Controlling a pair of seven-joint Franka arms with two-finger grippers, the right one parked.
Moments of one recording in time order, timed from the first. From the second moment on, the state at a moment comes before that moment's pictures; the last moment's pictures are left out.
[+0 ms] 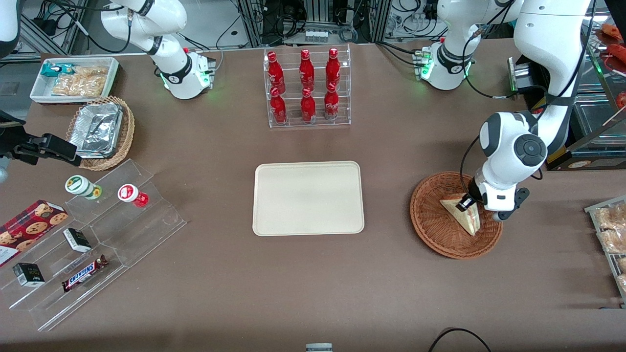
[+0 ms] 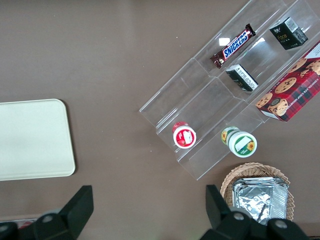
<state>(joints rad) -0.04 0.28 -0.06 -2.19 0.01 2.50 -0.83</state>
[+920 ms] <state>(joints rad) -0.16 0.35 -0.32 -1.76 0.06 2.01 -0.60</state>
